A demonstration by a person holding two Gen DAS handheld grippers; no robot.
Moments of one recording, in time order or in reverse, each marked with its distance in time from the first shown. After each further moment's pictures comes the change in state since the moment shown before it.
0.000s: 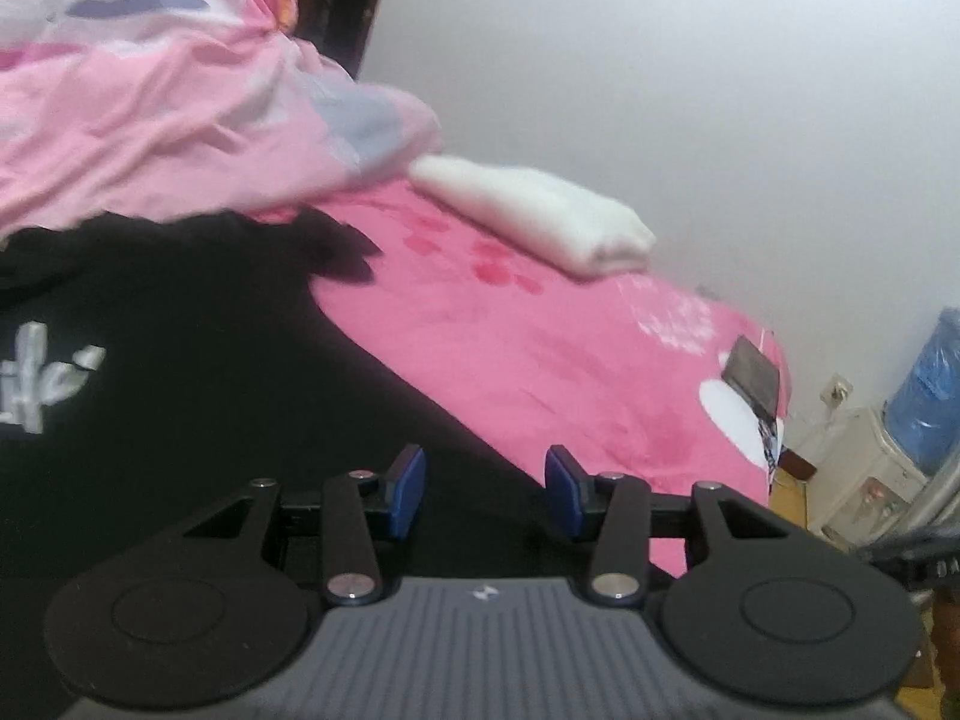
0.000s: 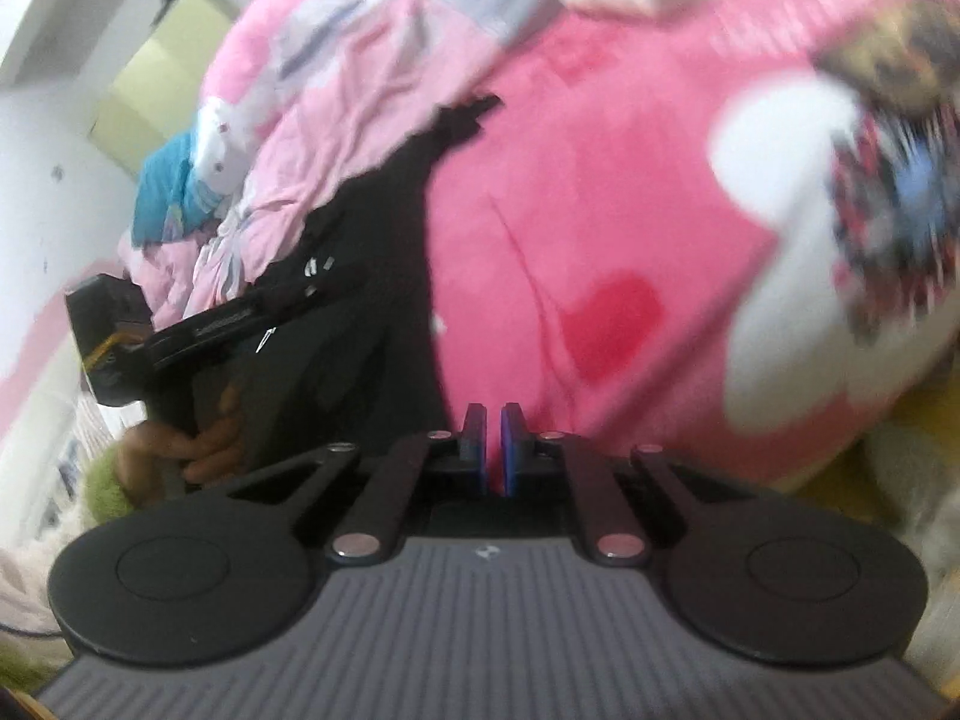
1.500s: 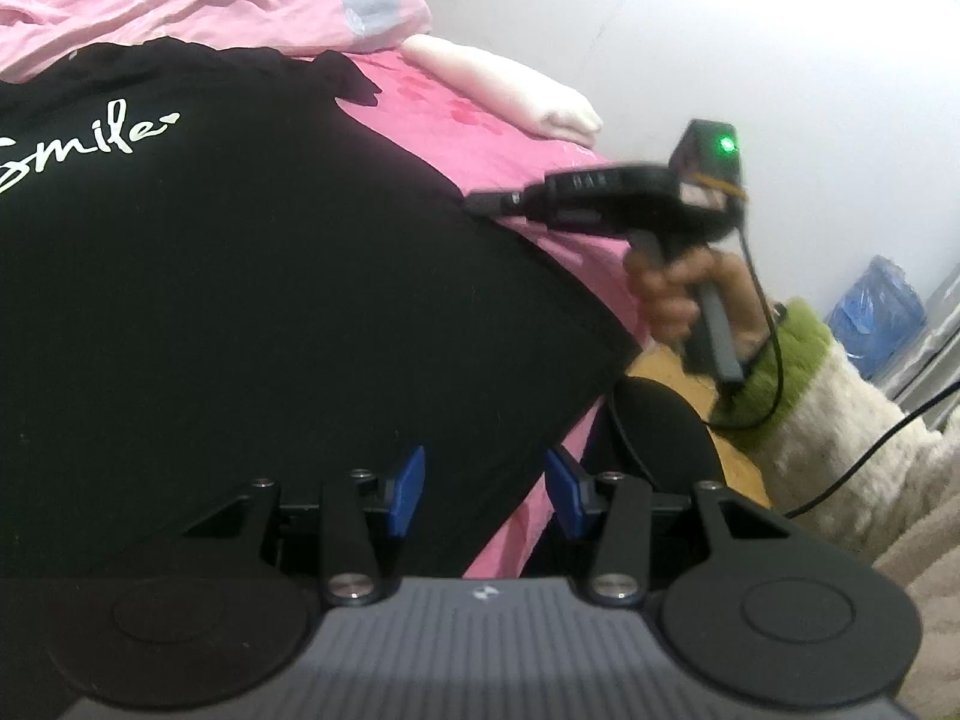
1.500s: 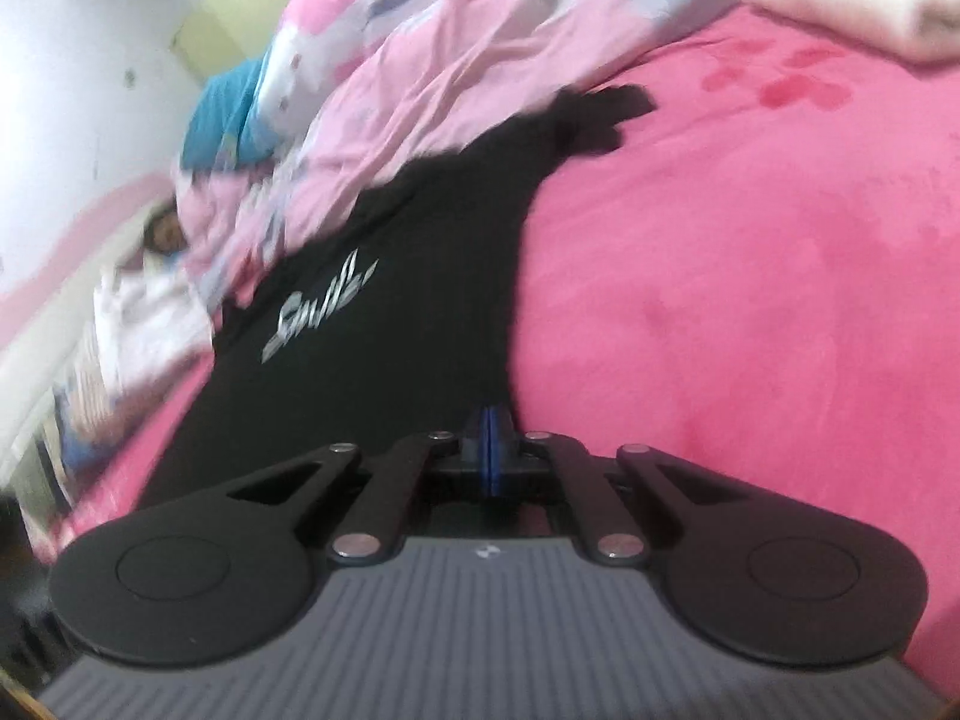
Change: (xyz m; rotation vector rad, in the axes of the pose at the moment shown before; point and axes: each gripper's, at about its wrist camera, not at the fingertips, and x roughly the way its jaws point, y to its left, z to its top) left arm -0.100 0.009 -0.096 -0.085 0.197 -0.118; right arm 0.142 0.001 0.082 -0.100 0.040 0.108
